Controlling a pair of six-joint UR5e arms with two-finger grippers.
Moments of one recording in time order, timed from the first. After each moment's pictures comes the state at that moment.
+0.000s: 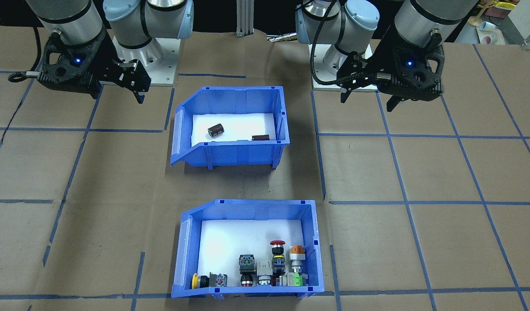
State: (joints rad) left arm -1.54 -1.60 -1.44 -1.72 1.52 0.18; right arm 1.56 -1.64 1.65 -1.53 -1.57 0.08
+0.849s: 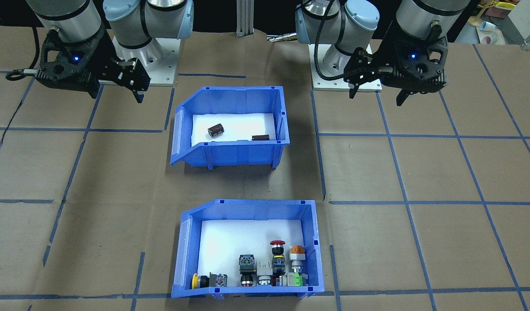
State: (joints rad) left arm -1.54 -1.56 -1.48 -1.72 1.57 0.19; right arm 1.56 -1.64 1.64 -1.53 -1.57 0.08
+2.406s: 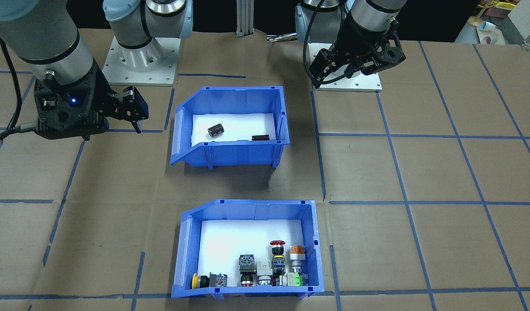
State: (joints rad) left arm -1.66 -1.32 -1.88 -1.59 1.43 -0.78; right arm 1.61 -1.37 1.34 -1.52 -1.57 -0.36
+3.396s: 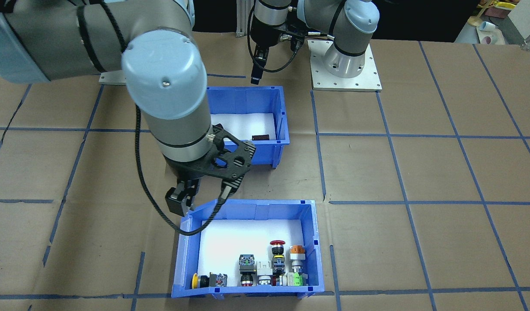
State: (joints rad) left arm -2.13 -1.33 -2.19 -1.13 1.48 -2.02; right arm 1.86 -1.07 1.06 -1.52 -1.58 -0.96
